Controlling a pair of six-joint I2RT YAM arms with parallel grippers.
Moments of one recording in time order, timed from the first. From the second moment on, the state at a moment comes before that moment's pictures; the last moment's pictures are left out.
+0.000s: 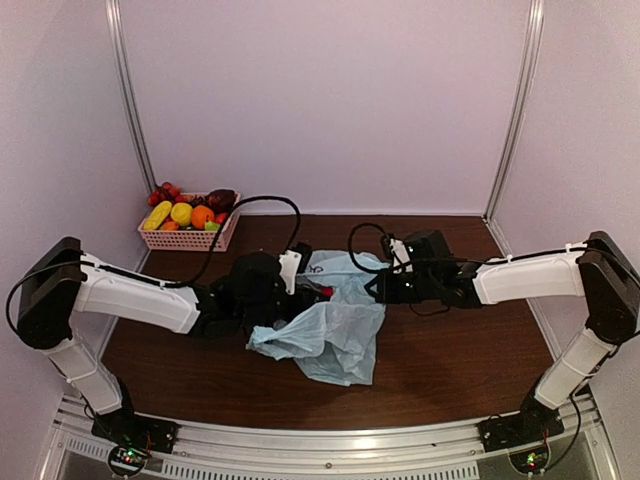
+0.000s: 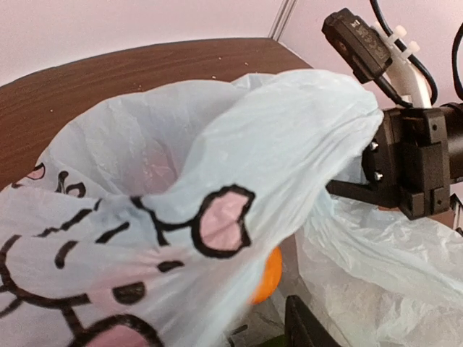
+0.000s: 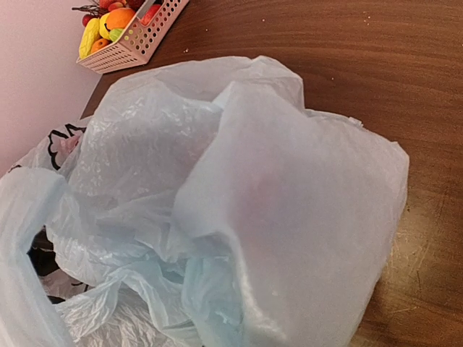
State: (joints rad) left arm -0.99 1.65 0.86 0.33 -0.12 -0.40; right arm 0.71 1.60 0.88 0.10 -0.13 0.61
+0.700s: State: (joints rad) left arm -0.99 1.40 0.74 0.28 -0.07 -0.40; right arm 0.74 1.46 0.88 0.05 -0.13 0.52
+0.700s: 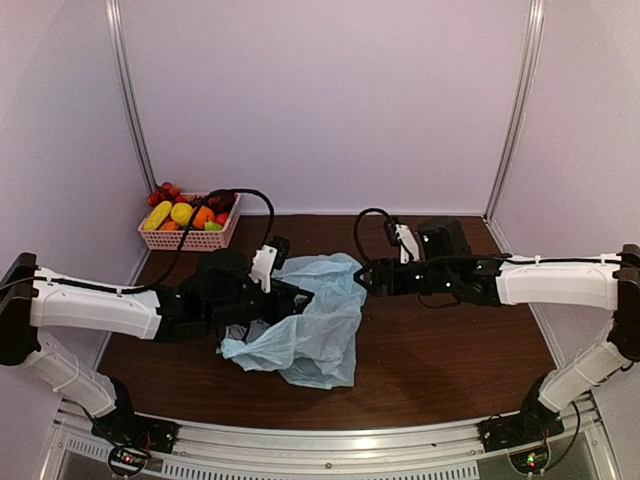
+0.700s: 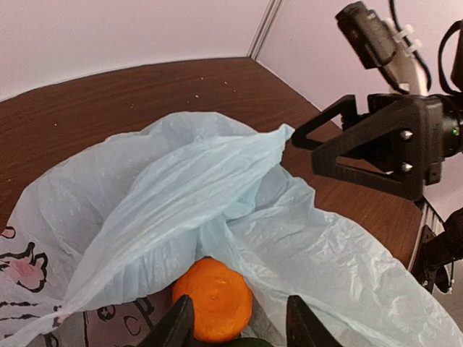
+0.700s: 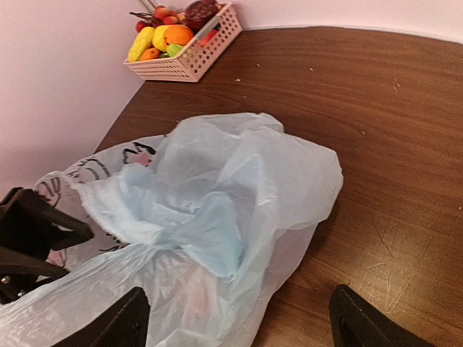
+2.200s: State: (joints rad) left arm -0.89 1.66 0.80 0.37 -0.10 -0.49; right arm 1.27 1.49 0.83 -0.29 -0.17 0.27
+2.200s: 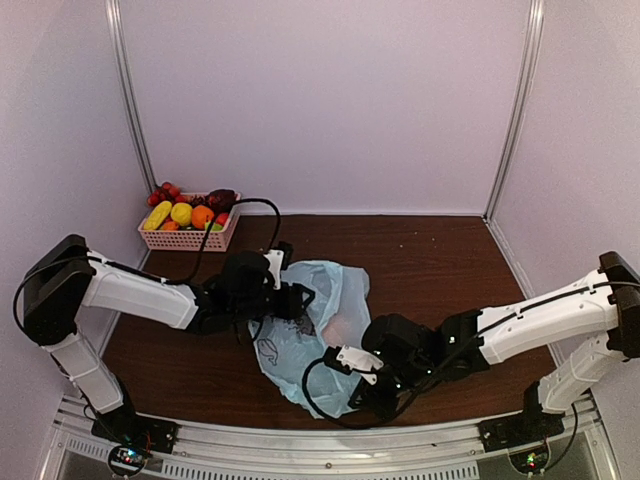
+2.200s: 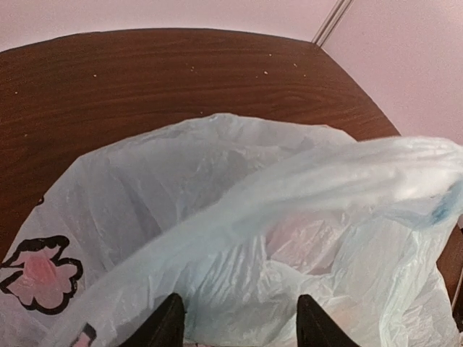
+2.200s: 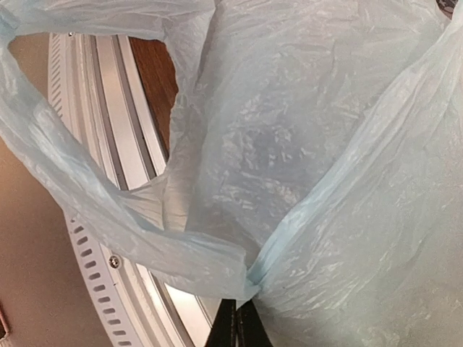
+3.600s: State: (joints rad) left arm -0.98 1.44 0.67 0.31 0.01 -0.49; right arm 1.23 1.71 1.23 -0.47 0.49 0.57
